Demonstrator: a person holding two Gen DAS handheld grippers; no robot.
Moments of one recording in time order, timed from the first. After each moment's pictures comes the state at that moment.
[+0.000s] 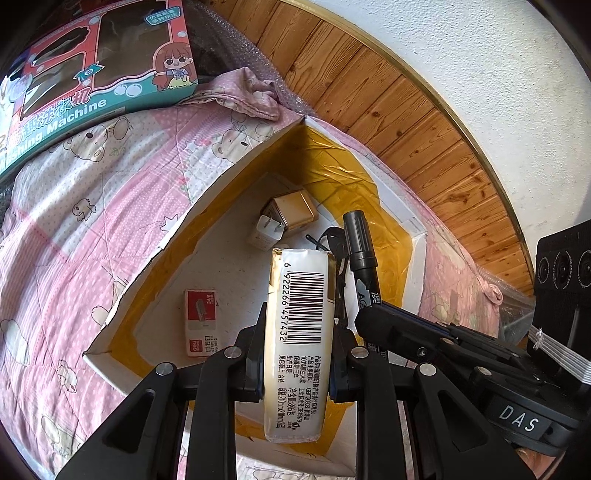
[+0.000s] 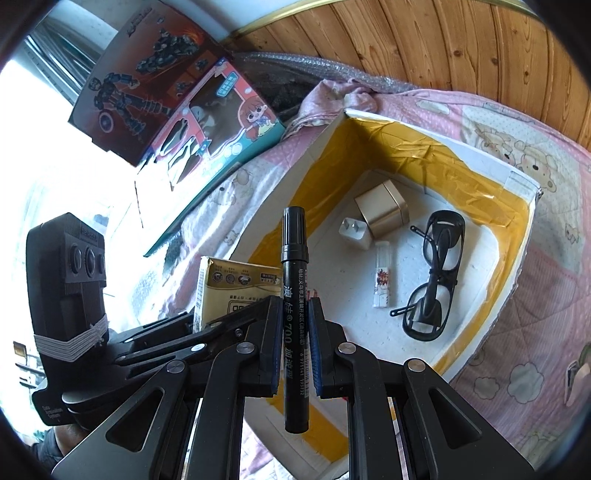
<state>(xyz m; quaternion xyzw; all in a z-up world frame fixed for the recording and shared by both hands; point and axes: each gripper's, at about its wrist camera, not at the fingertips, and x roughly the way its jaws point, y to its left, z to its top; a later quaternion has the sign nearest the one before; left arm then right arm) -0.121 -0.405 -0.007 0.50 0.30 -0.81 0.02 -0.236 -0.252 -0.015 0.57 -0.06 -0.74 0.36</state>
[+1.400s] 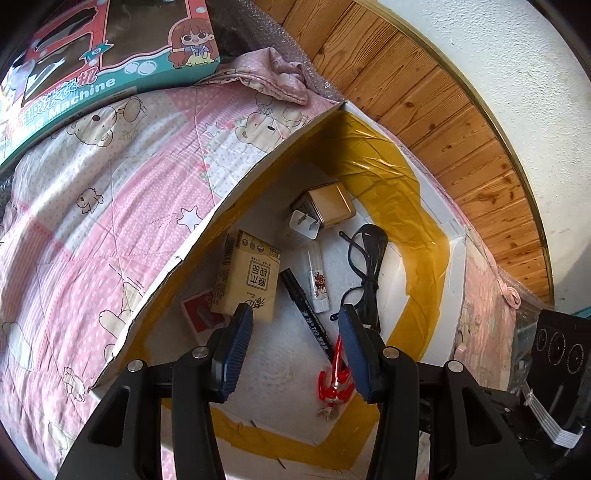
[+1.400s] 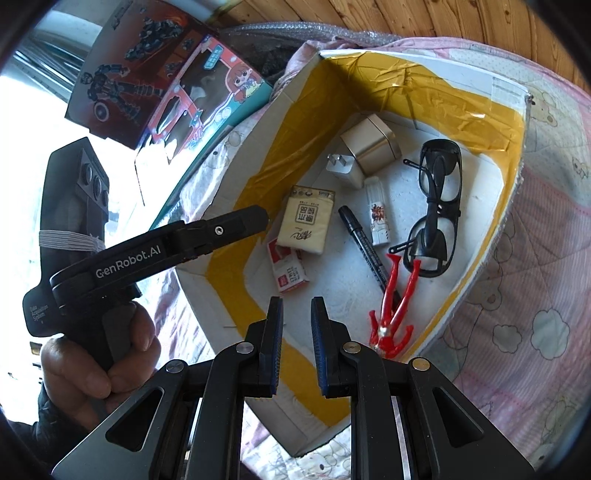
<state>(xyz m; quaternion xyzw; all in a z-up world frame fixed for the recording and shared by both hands) -0.129 -0.416 -0.026 0.52 0.30 -0.80 0.05 -0.203 -0.220 -0.051 0.61 -0.09 -0.70 0.37</state>
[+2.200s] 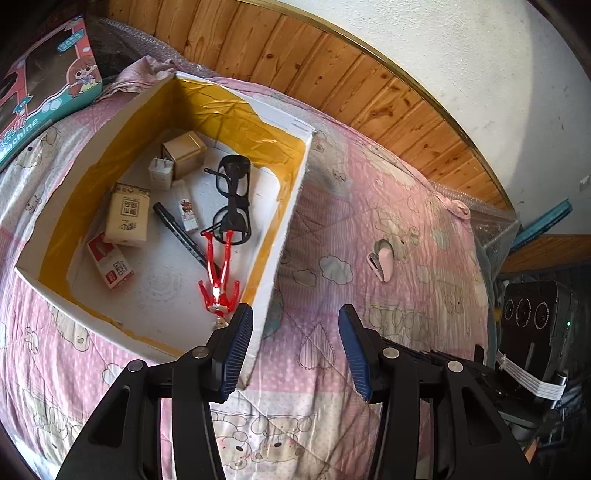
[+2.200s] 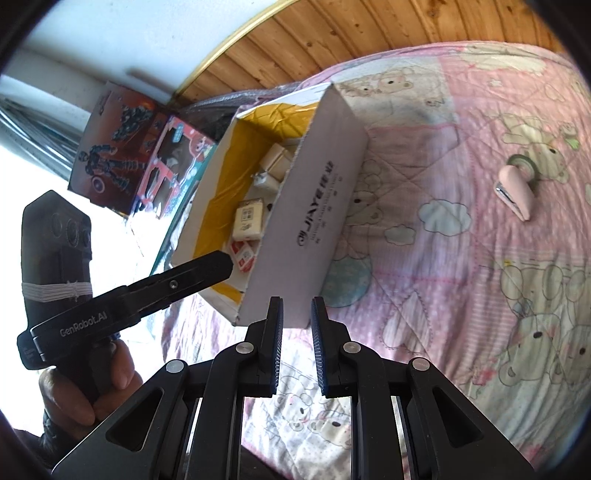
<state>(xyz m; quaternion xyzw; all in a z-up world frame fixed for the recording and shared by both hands) -0.077 -0.263 0.023 0.54 0.21 -0.81 -0.09 -0.112 -0.054 -0.032 0.55 -0.21 -0.76 0.26</state>
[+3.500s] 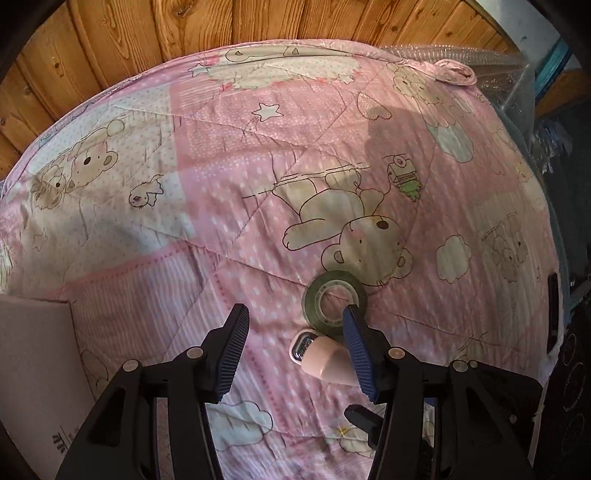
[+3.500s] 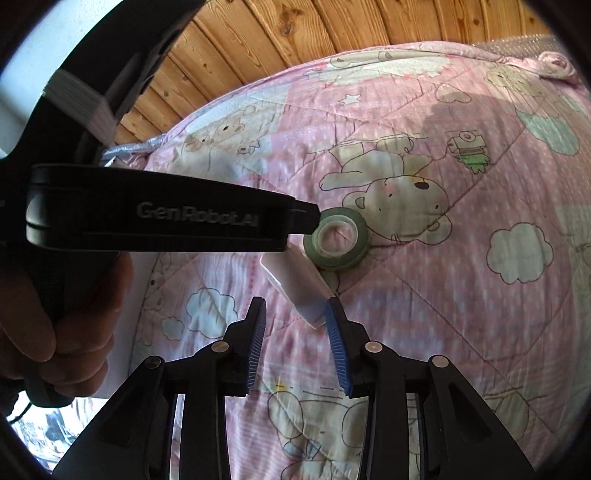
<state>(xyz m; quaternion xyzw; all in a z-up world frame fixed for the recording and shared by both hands) -0.299 -0.013 -0.102 0.63 -0.06 -0.75 -0.20 -0.203 0.083 -0.146 0.52 -0.16 -0.83 0.14</state>
